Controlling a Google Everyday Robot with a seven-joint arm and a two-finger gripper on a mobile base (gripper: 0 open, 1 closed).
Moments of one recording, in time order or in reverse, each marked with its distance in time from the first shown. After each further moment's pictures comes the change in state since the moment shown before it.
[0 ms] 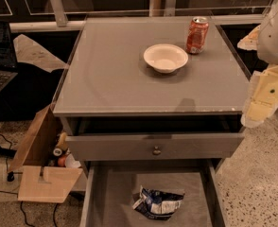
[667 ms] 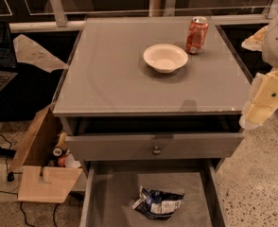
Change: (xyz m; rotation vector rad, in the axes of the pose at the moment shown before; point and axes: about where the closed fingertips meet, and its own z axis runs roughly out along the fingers) arm -0.001 0.003 -0.003 0.037 -0.049 0.035
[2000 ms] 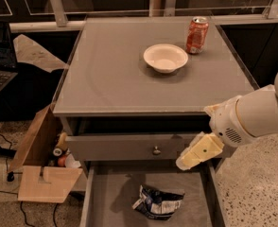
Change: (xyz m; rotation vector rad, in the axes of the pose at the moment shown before) arm -0.018 0.066 0.158 -0.121 -0.300 0.371
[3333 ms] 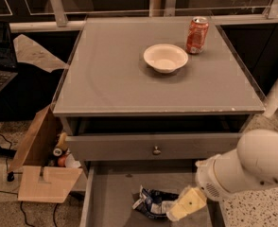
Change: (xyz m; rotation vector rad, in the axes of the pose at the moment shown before) arm 0.107 0.059 0.101 -0.114 0.130 0.152
